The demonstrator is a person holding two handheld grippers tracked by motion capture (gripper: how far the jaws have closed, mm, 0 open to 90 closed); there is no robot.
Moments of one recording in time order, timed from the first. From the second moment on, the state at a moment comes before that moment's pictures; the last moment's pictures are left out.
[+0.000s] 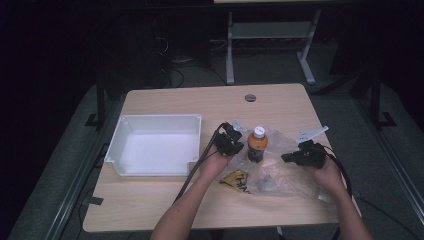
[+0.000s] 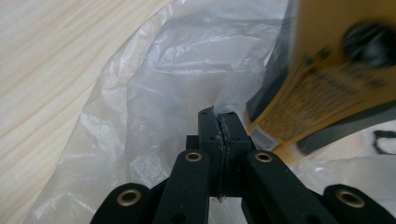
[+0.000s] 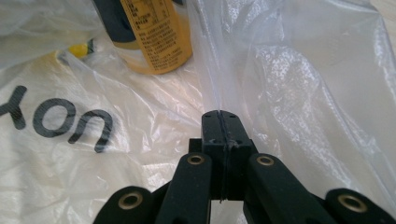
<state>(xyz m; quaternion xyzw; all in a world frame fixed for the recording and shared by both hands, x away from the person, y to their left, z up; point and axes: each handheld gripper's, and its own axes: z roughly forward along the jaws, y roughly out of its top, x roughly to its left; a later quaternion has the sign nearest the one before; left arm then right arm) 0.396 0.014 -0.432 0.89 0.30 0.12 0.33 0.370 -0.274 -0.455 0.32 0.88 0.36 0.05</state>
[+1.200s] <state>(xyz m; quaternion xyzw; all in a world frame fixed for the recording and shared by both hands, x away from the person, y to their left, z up) 0.390 0.016 -0.459 0.89 0.31 0.11 0.31 0.339 -0.269 -0.417 0.28 0.86 0.43 0.06</state>
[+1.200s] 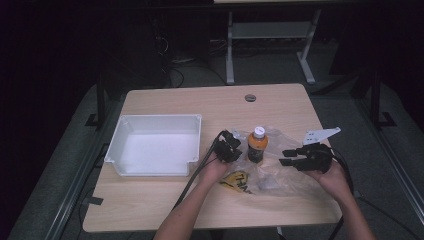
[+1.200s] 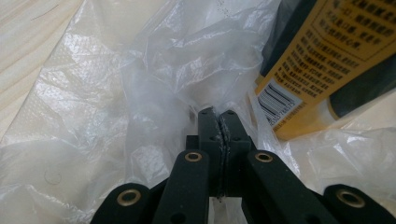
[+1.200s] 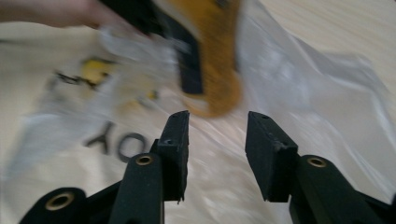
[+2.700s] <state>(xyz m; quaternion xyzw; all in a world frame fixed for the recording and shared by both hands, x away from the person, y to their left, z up) 0.384 0.015 -0.458 0.89 0.30 0.11 0.32 0.311 -0.214 -0.464 0.15 0.93 0.35 -0.03</state>
